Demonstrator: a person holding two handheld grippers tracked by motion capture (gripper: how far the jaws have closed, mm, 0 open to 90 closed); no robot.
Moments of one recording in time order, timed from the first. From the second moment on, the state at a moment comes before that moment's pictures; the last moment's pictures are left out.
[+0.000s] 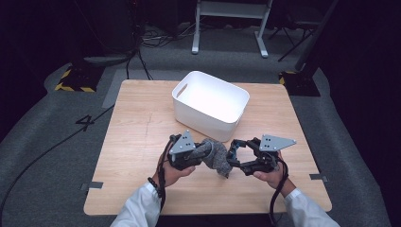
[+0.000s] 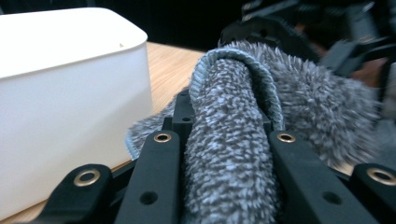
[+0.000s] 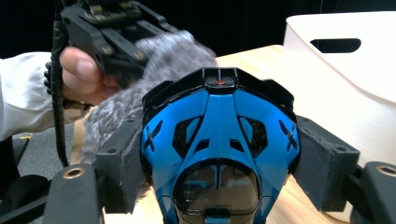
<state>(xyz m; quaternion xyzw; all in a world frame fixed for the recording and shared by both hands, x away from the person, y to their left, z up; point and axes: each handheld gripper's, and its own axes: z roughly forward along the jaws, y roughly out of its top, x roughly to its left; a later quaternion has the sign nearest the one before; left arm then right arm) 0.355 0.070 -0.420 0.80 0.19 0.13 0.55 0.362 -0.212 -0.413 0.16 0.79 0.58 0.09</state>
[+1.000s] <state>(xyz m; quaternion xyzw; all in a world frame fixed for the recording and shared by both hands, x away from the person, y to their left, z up) 0.361 0.033 -0.474 0.87 0.18 0.08 0.46 0.362 -0.236 -0.397 0.17 0.76 0.61 0.10</state>
